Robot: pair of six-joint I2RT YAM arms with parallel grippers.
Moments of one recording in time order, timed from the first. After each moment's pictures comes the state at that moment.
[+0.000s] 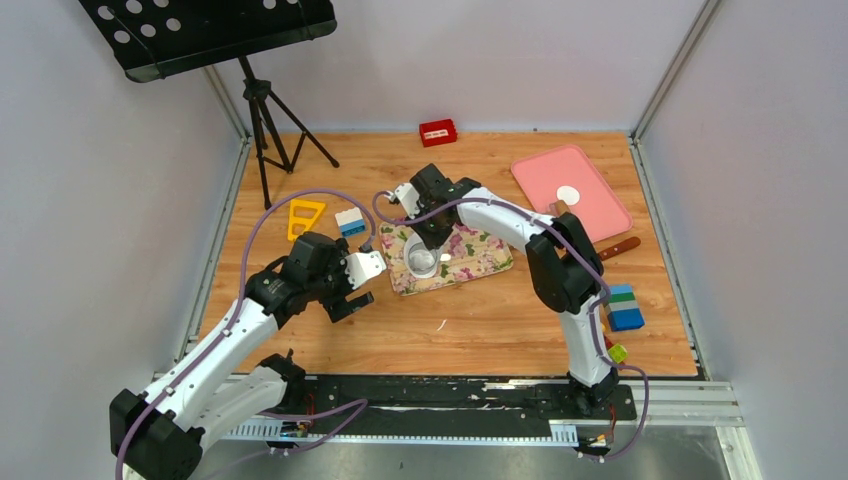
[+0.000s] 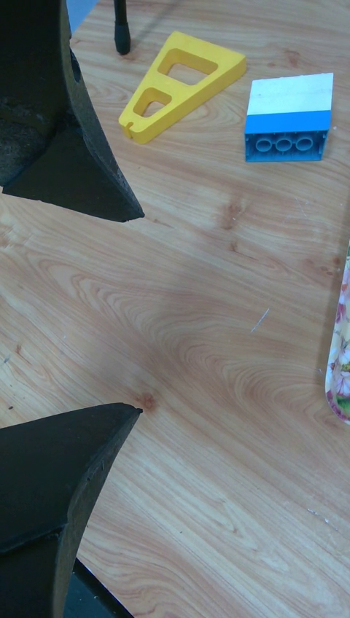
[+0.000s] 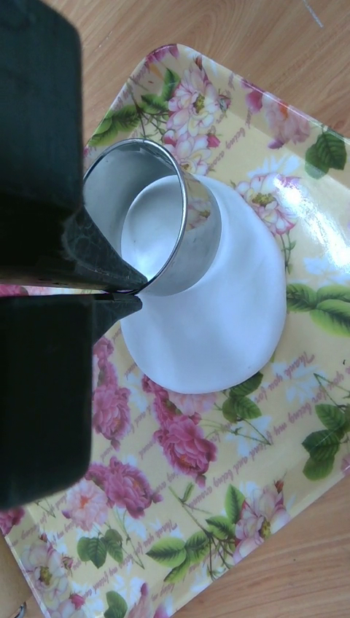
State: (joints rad) left arm -0.50 0.88 0.70 -0.70 0.11 0.62; right arm 0.71 2.12 1.71 -0.71 -0.15 -0.26
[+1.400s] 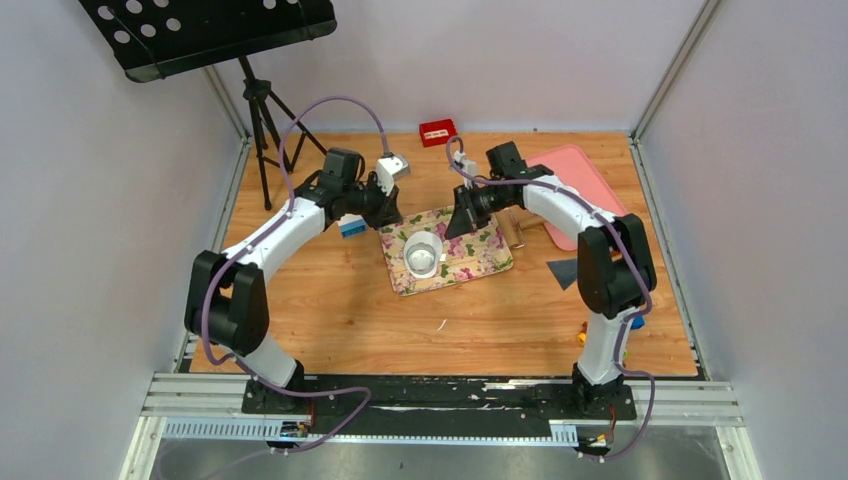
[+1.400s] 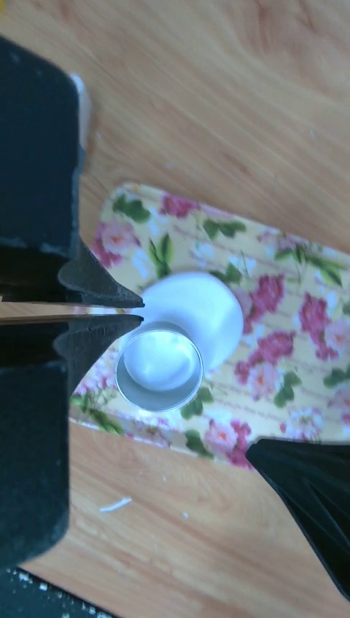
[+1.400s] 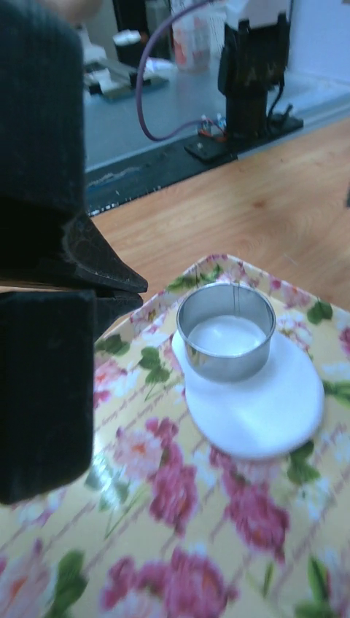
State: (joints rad) left arm -0.36 1.58 1.22 -0.40 0.53 0.34; right arm 0.39 1.88 1.49 -0.61 -0.81 -0.06
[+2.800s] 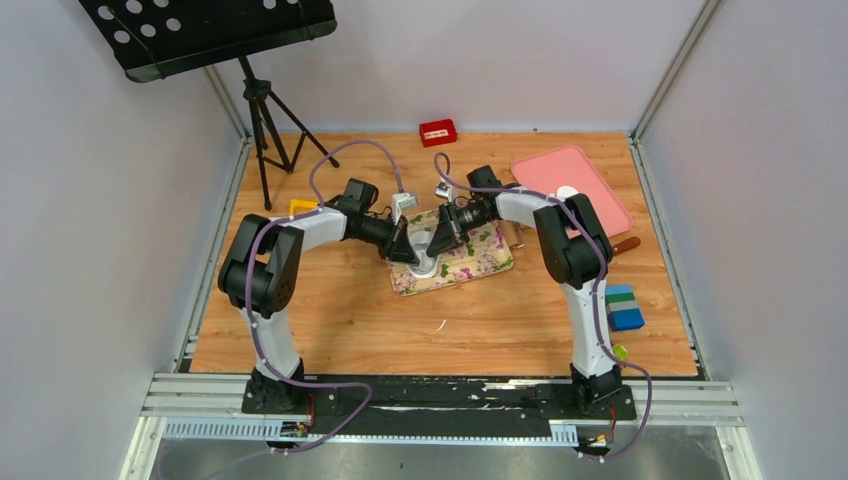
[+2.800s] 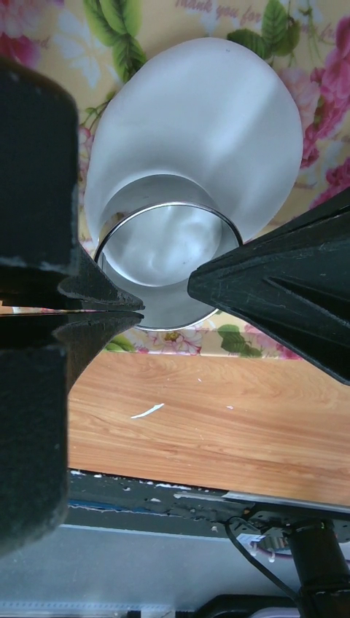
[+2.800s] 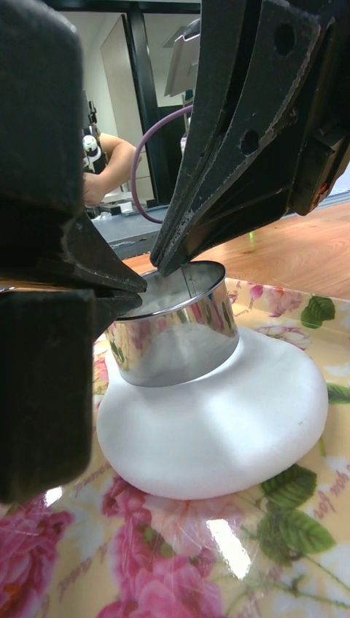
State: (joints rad) left arm -0.36 1.87 1.09 -0.26 1.02 0.26; right arm 0.41 2.25 1.53 -0.41 -1.15 0.21
